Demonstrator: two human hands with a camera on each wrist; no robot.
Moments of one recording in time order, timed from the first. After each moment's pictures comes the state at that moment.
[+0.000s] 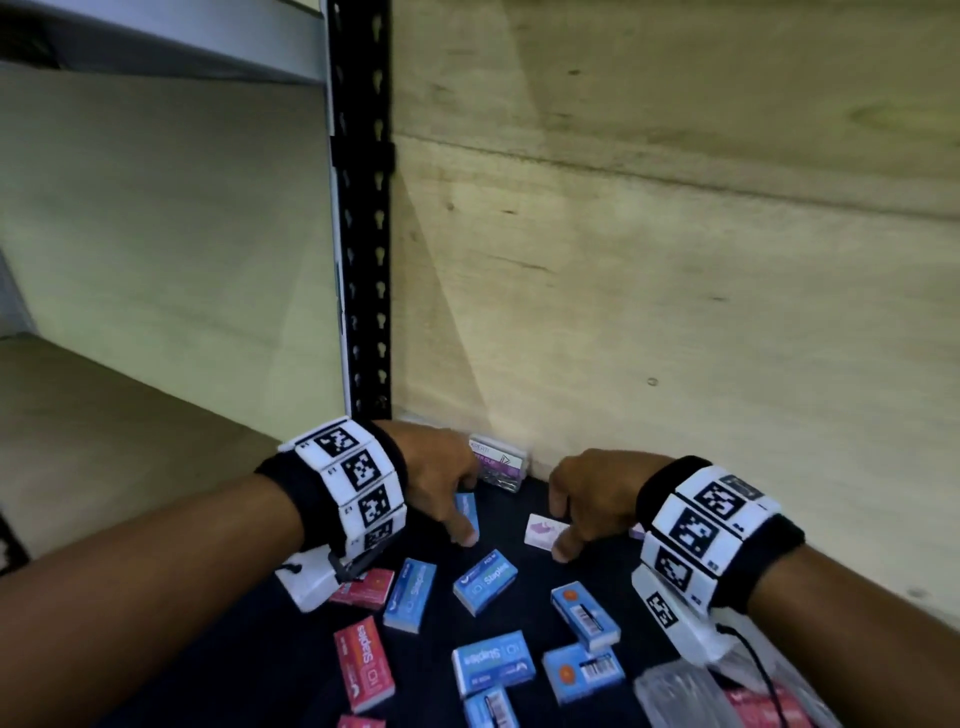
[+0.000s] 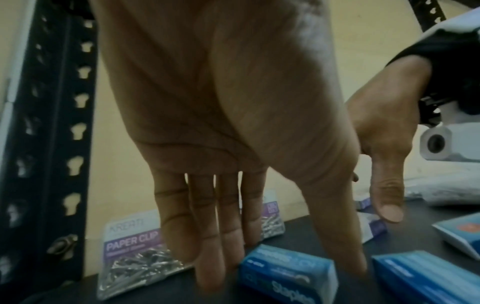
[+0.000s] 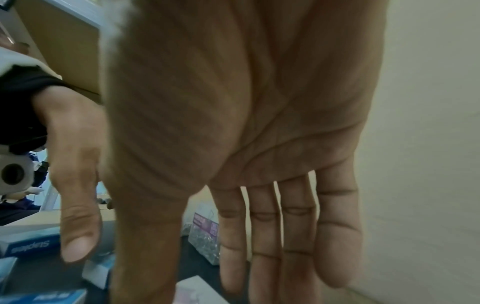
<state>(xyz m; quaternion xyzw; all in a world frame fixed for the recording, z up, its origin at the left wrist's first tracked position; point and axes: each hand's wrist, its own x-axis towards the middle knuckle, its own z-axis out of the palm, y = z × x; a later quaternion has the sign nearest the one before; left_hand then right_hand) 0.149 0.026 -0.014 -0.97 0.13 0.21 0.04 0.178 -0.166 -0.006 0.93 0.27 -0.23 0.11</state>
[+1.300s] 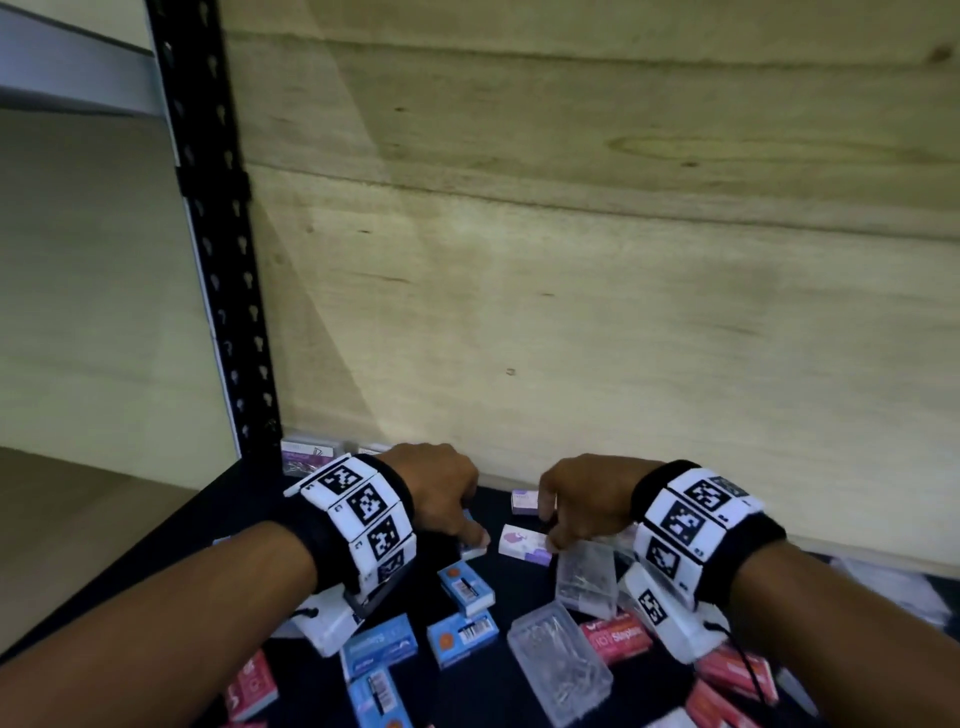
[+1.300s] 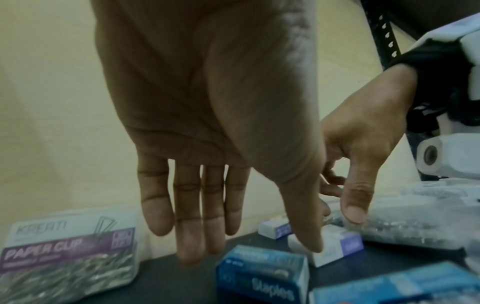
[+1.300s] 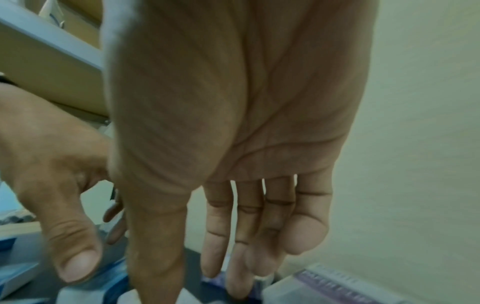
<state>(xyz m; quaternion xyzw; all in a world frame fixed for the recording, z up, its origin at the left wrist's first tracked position) 0.149 -0.082 -0.017 -0.98 0.17 0.14 0.05 0.159 -0.274 -0.009 0.96 0.20 -0.19 0.04</state>
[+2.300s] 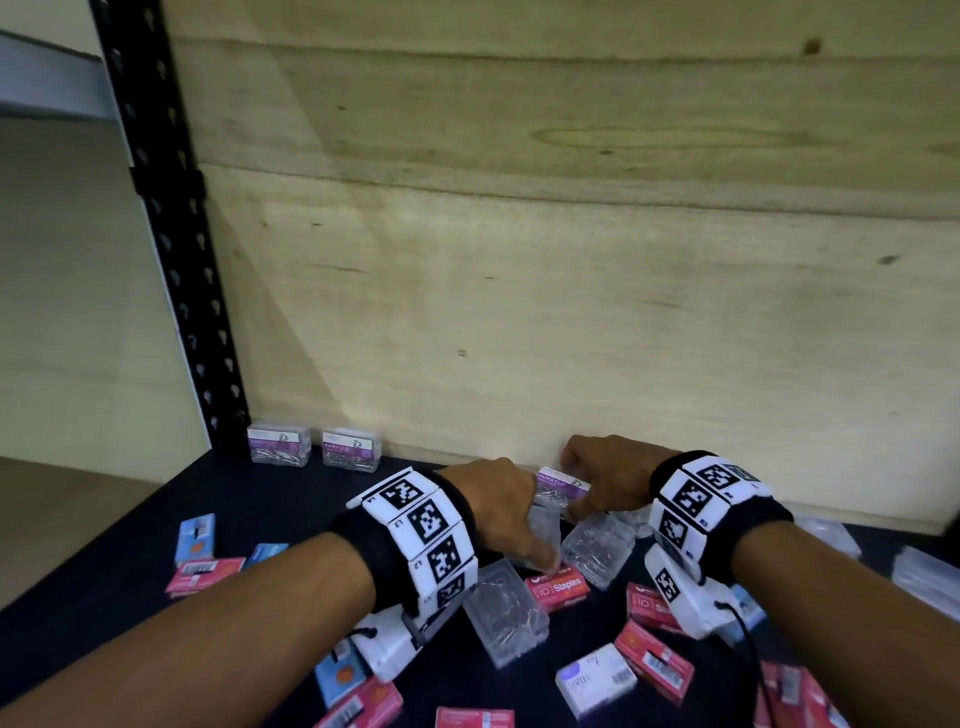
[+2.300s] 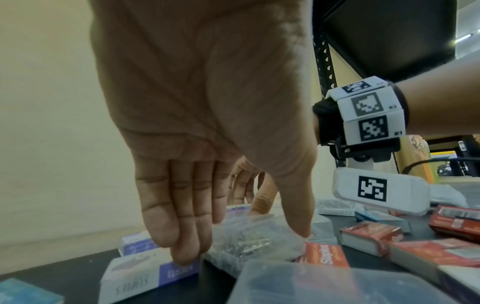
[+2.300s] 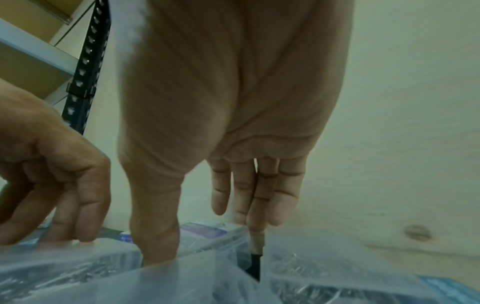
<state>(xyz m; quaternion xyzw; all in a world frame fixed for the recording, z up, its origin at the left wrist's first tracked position) 0.106 -0.178 -0.020 -0.96 0.22 0.16 -0.02 0.149 -0.352 -0.019 0.98 0.12 -0.15 -0.01</state>
